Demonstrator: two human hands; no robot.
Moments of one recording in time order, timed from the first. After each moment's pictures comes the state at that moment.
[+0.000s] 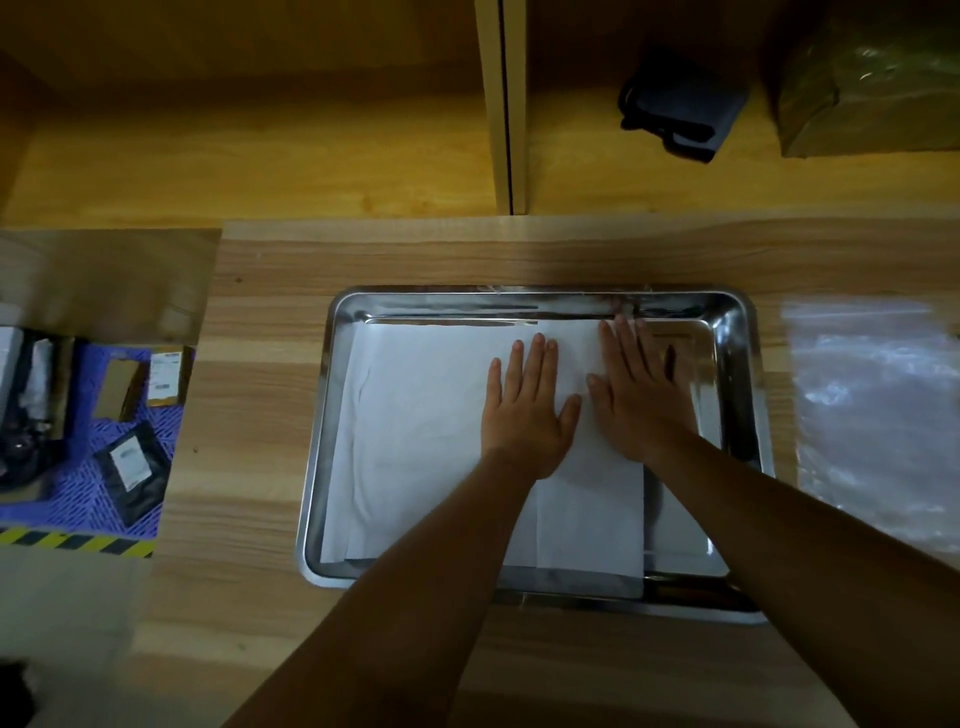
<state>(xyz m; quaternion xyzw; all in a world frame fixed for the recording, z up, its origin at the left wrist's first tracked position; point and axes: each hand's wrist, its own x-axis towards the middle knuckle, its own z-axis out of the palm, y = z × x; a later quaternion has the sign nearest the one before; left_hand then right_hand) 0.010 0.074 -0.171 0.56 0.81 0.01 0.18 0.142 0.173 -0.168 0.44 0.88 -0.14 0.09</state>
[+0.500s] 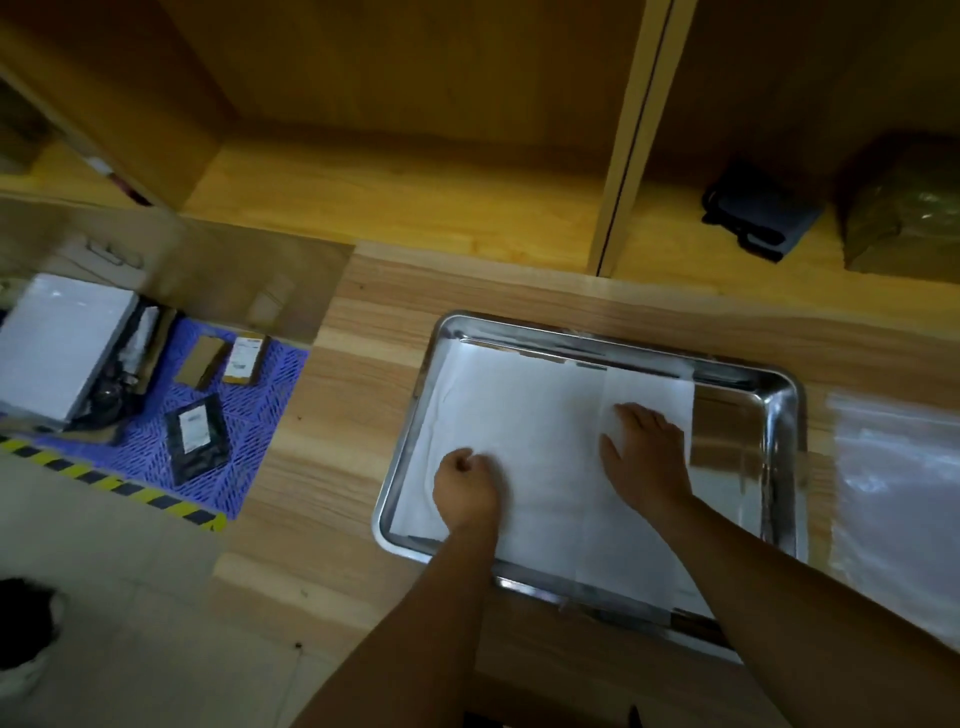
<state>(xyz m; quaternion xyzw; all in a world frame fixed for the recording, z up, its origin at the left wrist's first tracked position) -0.033 -0.036 -0.102 -0.12 0.86 0.41 0.27 0.095 0.120 -0.111 0.44 0.86 -0.25 0.05</state>
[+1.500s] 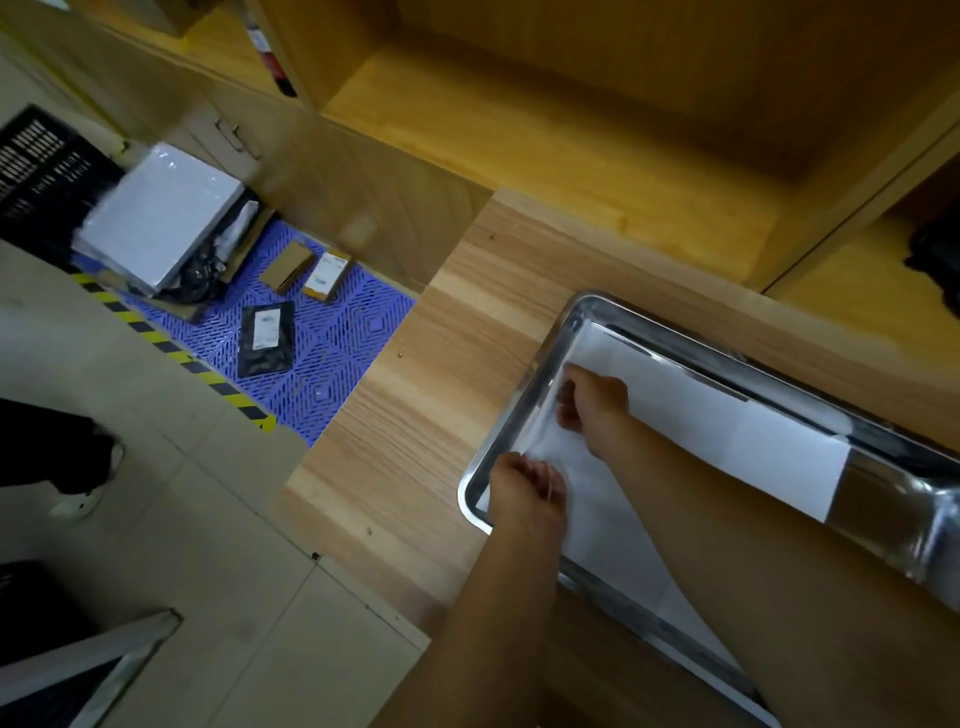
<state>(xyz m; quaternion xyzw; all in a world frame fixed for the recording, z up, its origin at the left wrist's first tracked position) -0.067 -0.070 -0.086 -0.54 0.31 0.72 0.31 -0.100 0.047 -0.118 0.59 0.47 -0.66 0.02</state>
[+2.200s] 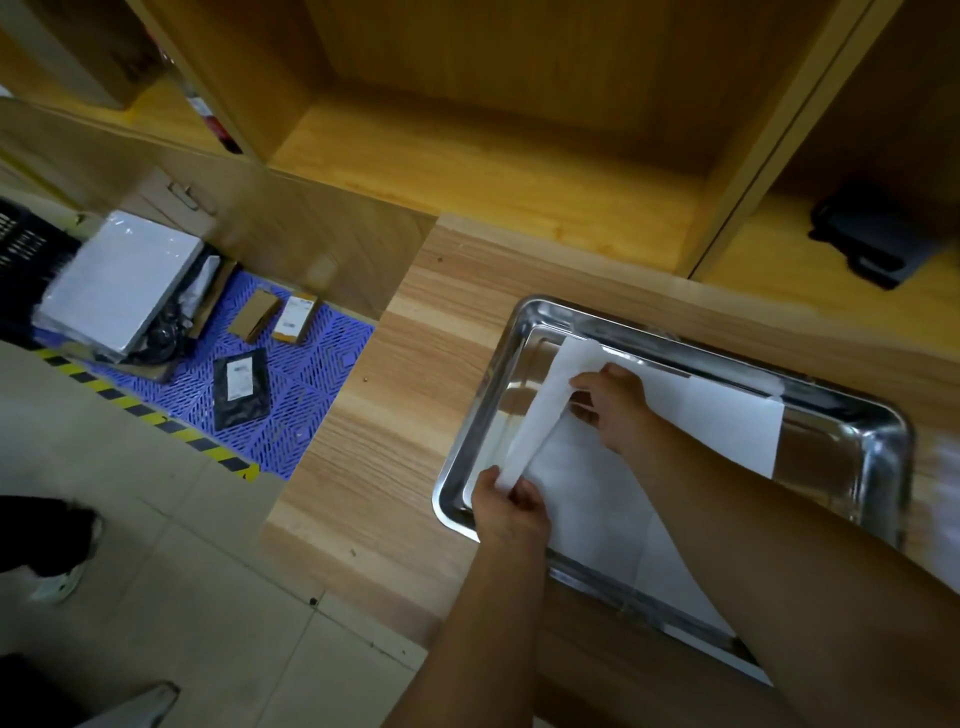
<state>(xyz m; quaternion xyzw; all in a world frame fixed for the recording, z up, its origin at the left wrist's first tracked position) -0.041 -0.070 -0.067 -0.59 0.28 0.70 0.29 -0.049 0.094 -0.108 0.56 0.42 -0.71 -0.05</state>
